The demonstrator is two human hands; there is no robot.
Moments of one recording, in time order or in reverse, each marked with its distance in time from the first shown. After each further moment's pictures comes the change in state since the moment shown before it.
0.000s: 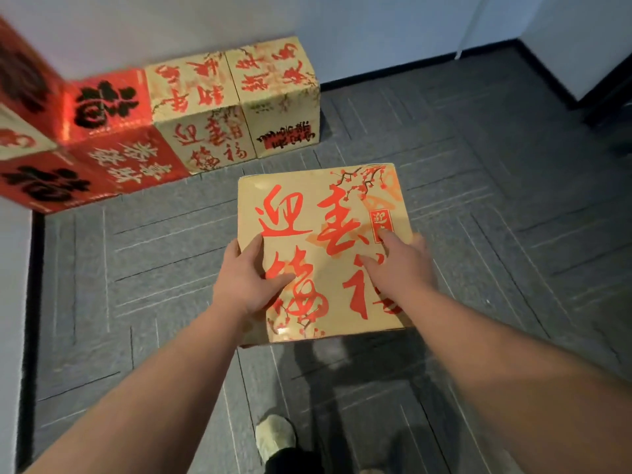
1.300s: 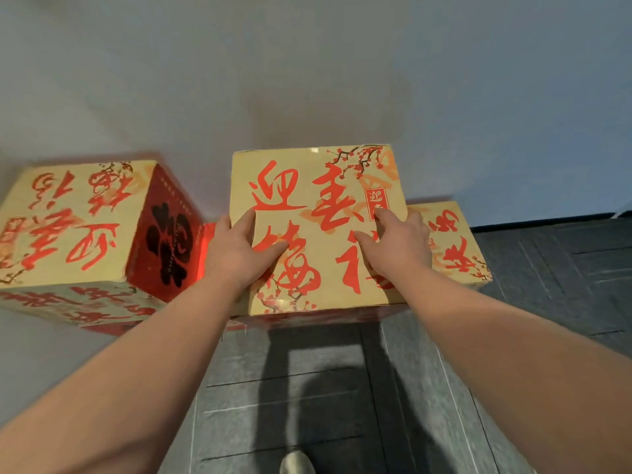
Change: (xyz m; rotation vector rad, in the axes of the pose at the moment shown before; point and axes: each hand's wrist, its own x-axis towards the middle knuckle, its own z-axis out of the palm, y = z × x) left_hand 0.507 -0.093 -0.468 -0.040 0.342 -0.067; right_hand 0.354 -0.638 -0.061 0.023 0.091 -0.286
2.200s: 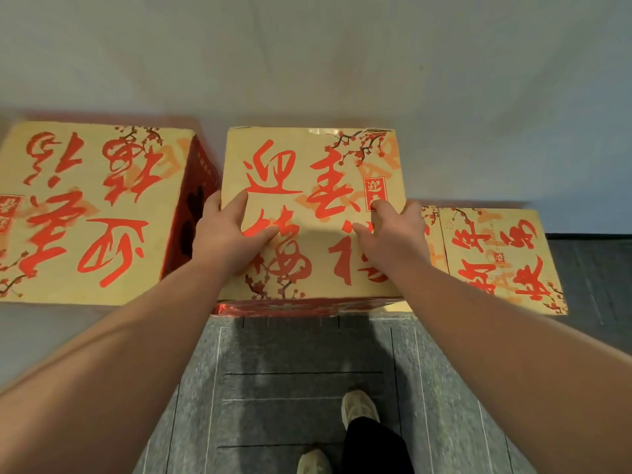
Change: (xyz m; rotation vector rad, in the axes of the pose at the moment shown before) left_hand 0.144 -0.123 -0.026 0.032 -0.052 -0.208; right_hand 0.099 -0.133 0.120 -0.030 -0.185 -0.004
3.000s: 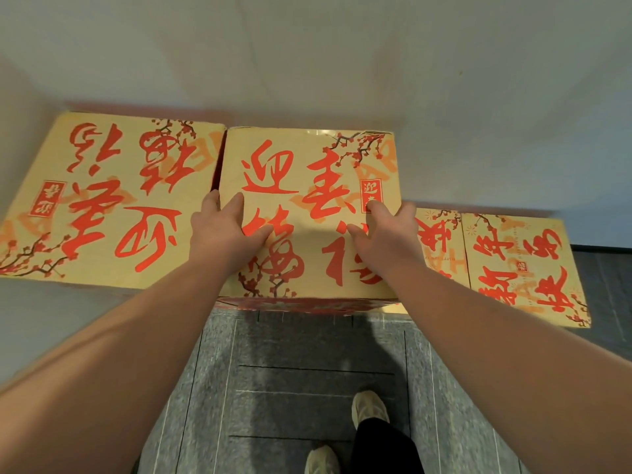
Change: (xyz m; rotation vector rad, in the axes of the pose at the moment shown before) left_hand -0.003 -0.032 -0.029 0.177 0.032 -0.076; right_hand -0.009 -0.032 0.033 -0.050 0.083 -0.176
